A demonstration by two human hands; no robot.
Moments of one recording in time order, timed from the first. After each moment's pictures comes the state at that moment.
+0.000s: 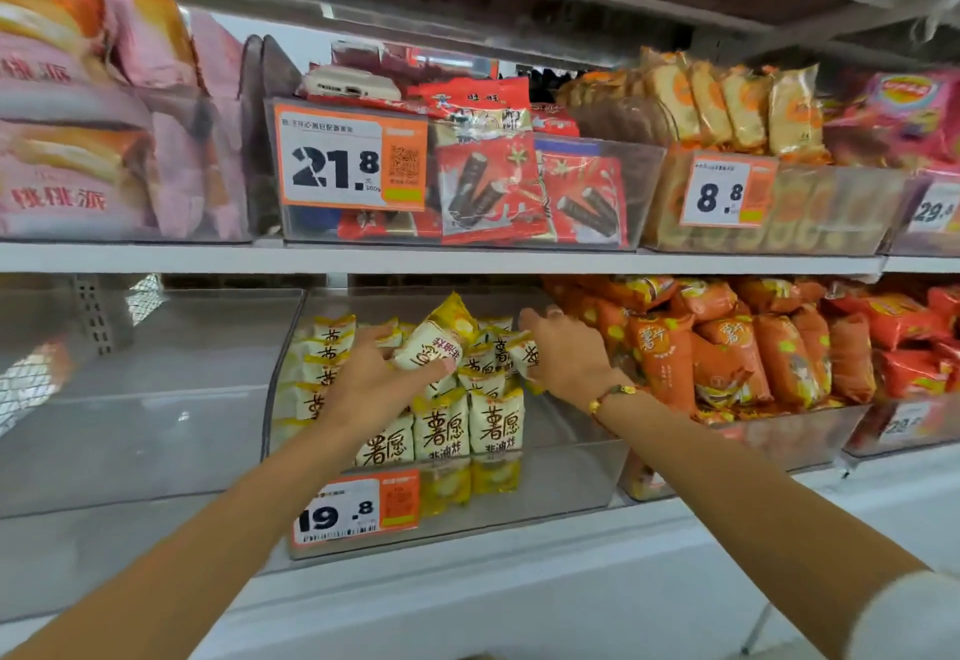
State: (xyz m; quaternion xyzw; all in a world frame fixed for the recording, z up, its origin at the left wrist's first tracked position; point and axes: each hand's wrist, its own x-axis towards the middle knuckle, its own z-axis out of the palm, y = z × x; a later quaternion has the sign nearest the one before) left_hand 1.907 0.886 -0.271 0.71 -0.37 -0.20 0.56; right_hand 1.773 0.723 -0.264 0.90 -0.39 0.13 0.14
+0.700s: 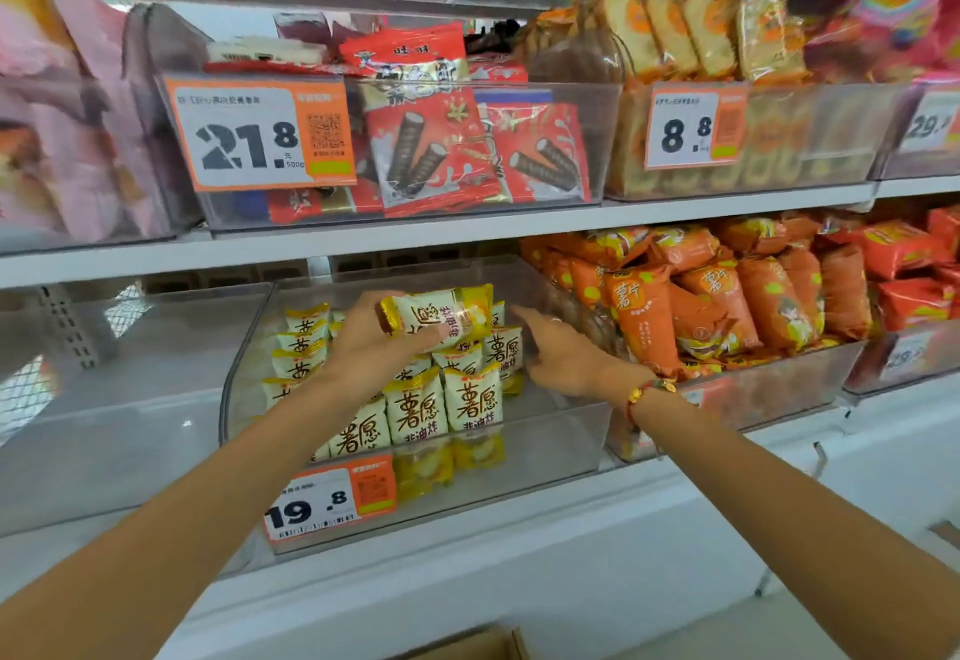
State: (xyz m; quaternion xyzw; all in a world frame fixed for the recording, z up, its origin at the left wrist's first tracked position) left_hand 1.897 0.861 -0.265 0.70 -0.44 -0.18 0.54; right_hand 1.741 0.713 -0.288 0.91 -0.34 0.14 -0.20
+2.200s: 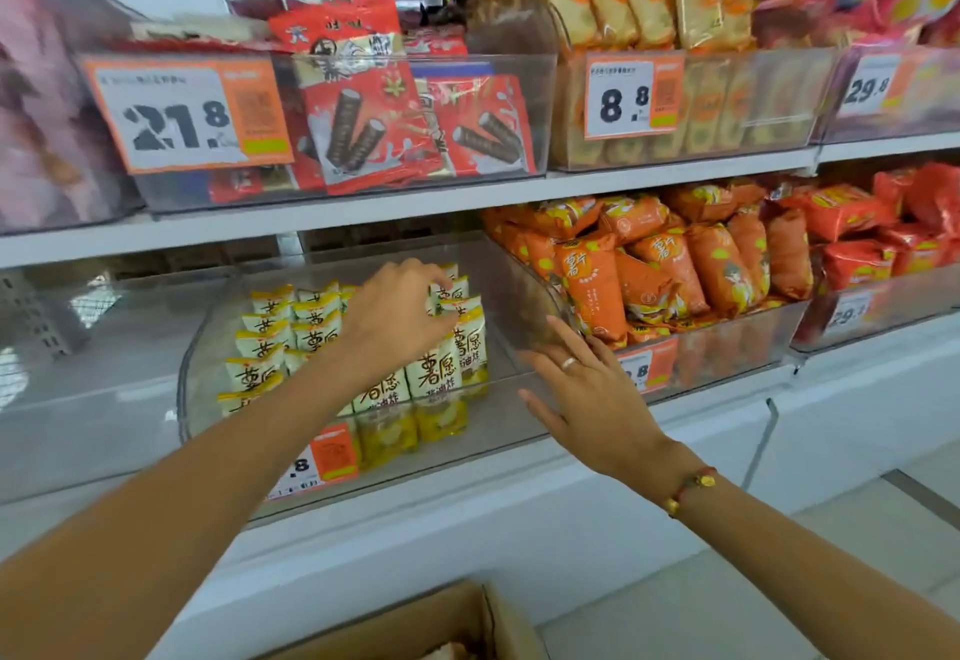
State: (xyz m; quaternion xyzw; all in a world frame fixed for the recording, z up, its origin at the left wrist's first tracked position) left_hand 1.851 0.829 -0.252 0.77 -0.59 0.09 0.20; right_hand 1.654 0.753 -0.347 0.91 -0.29 0.25 0.13
